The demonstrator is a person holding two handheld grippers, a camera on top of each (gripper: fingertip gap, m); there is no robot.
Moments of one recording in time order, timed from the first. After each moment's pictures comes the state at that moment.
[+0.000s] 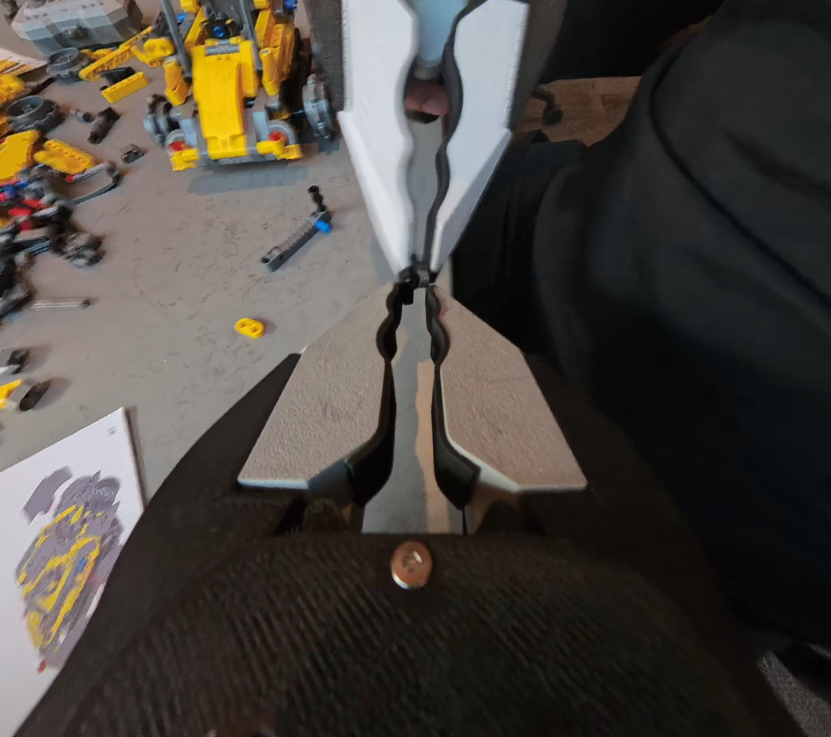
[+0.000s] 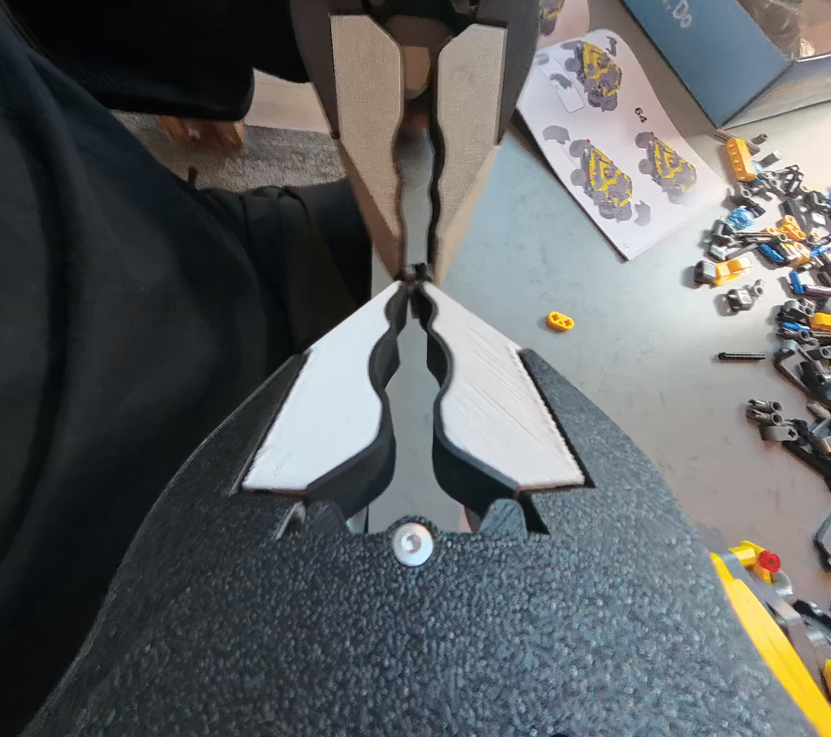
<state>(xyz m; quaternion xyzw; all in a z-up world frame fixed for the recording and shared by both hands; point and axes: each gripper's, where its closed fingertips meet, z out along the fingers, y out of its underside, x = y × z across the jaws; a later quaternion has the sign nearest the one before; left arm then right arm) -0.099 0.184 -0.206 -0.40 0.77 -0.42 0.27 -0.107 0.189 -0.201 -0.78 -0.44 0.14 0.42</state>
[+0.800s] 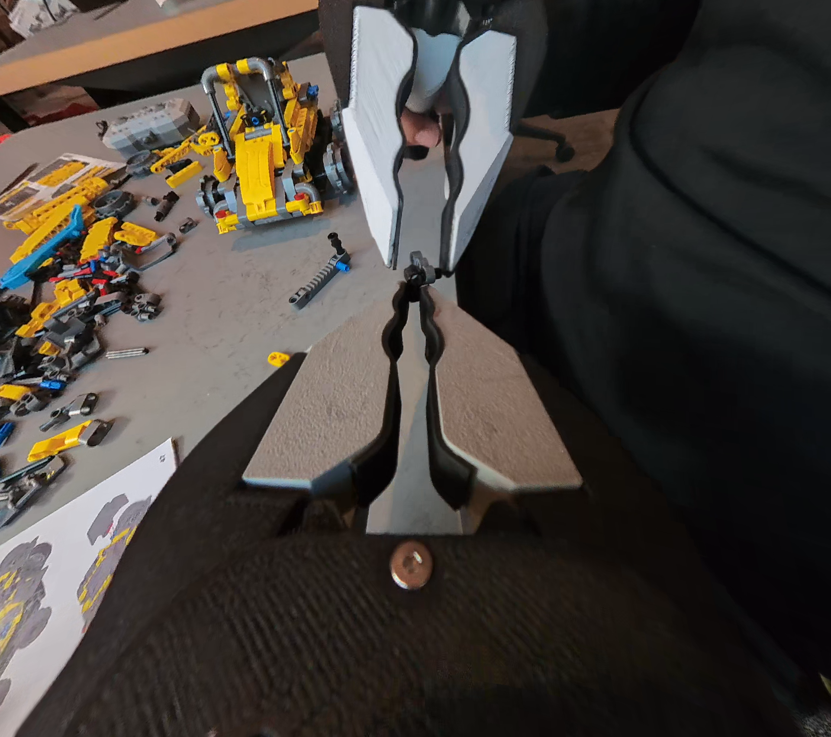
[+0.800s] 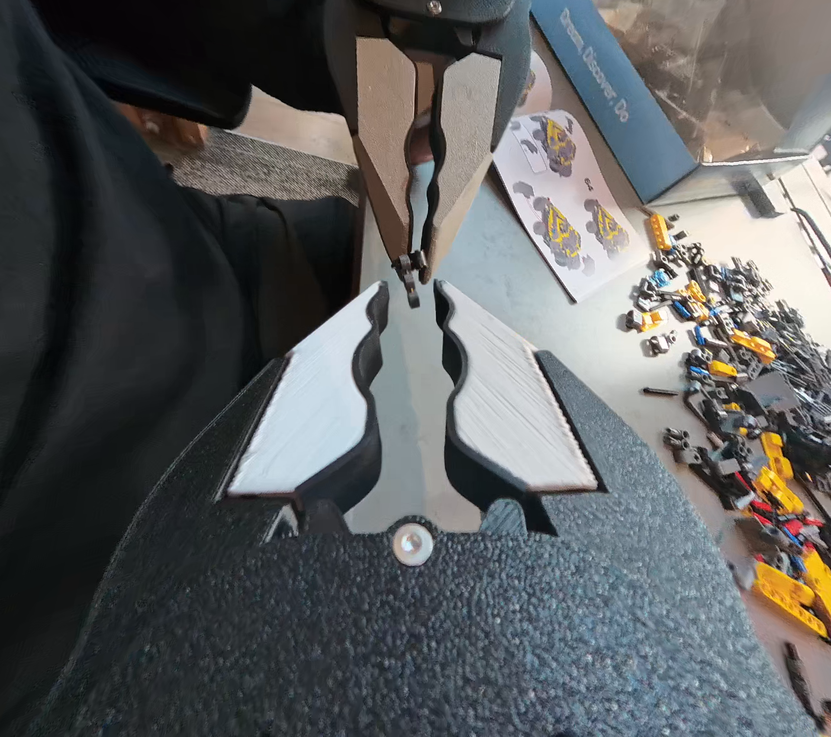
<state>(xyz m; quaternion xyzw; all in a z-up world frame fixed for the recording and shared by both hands) -0.105 0.182 -0.185 -0.34 0.75 -0.45 0.33 -0.109 0.185 -0.182 -0.73 -0.48 0.09 0.48</state>
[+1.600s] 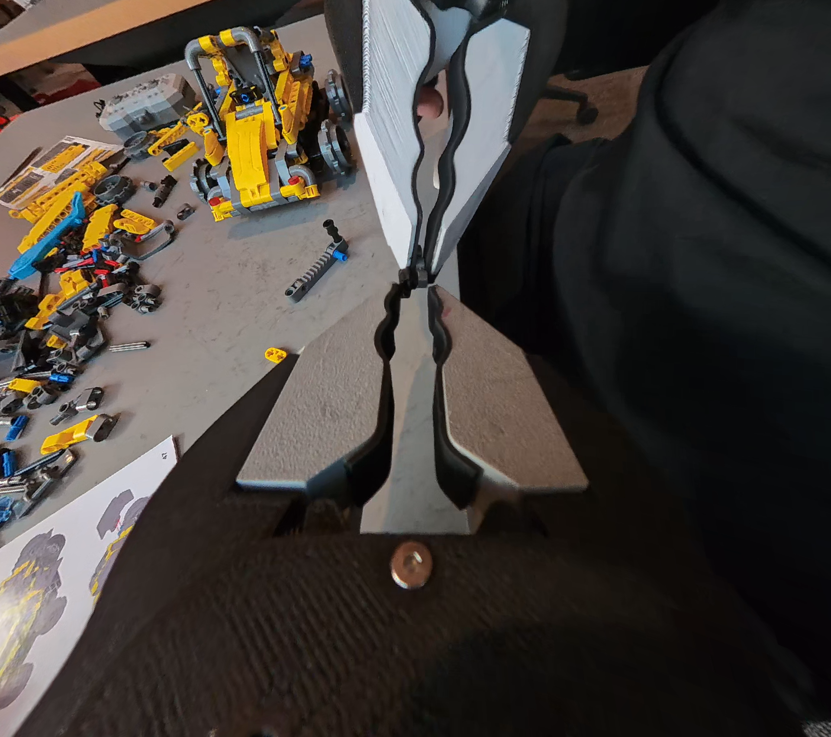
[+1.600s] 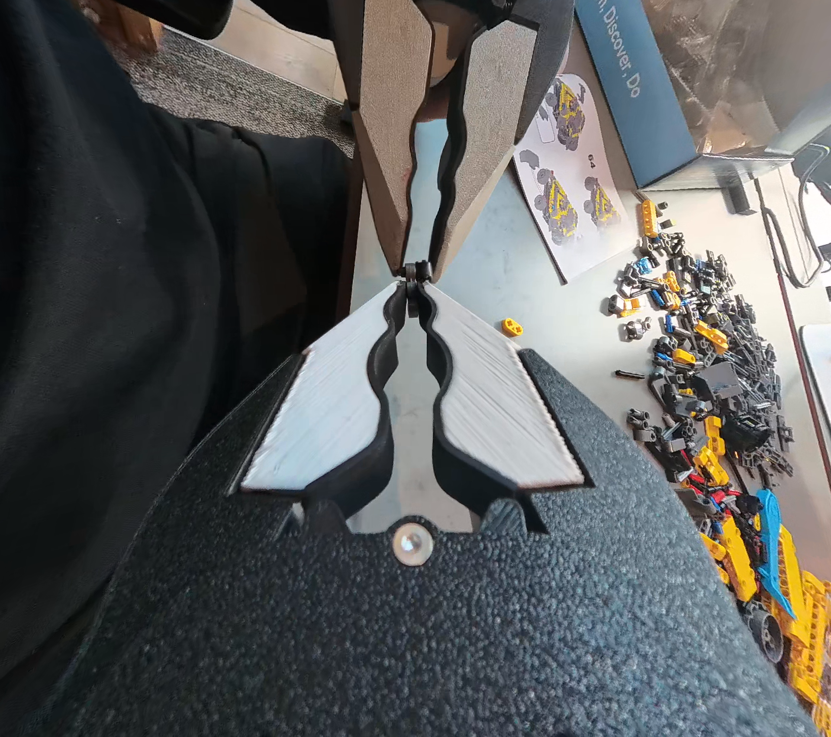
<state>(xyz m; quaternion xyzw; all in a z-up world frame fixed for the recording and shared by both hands) -0.098 0.179 -0.198 -0.35 0.77 -0.41 0.34 -0.103 0.184 -0.197 -0.72 -0.52 0.02 0.45</state>
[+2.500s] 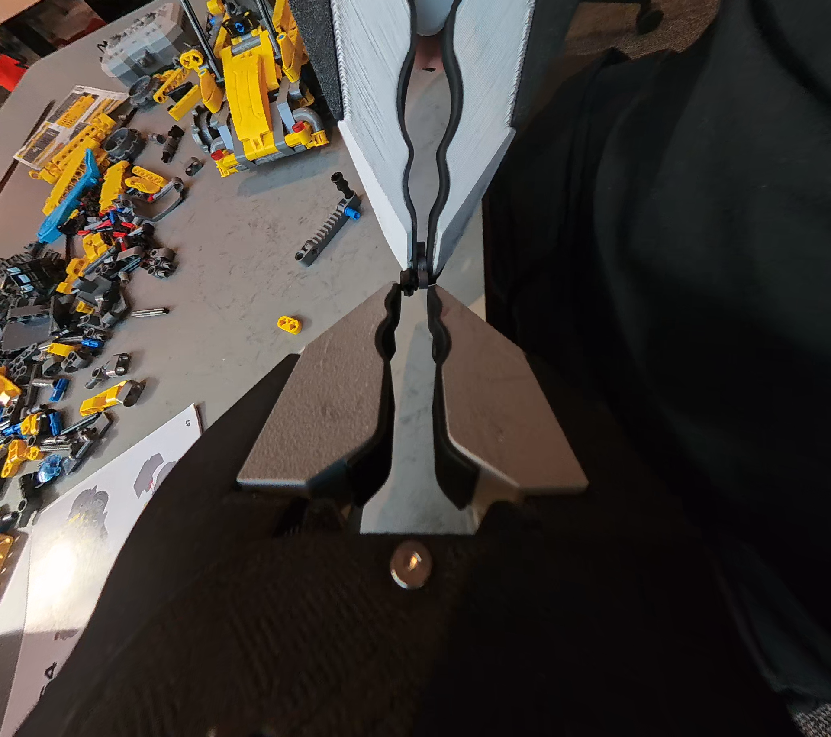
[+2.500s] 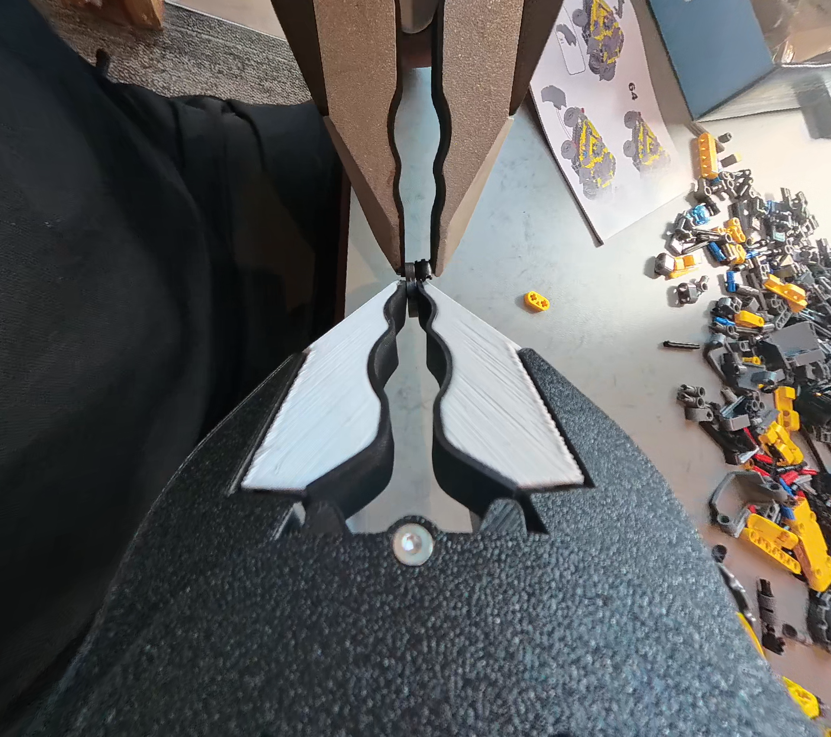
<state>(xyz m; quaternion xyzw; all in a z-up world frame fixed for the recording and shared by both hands) -0.094 0.191 -0.217 -0.37 0.80 -0.33 0.35 -0.097 0.193 -0.219 -0.77 -0.49 0.04 0.40</state>
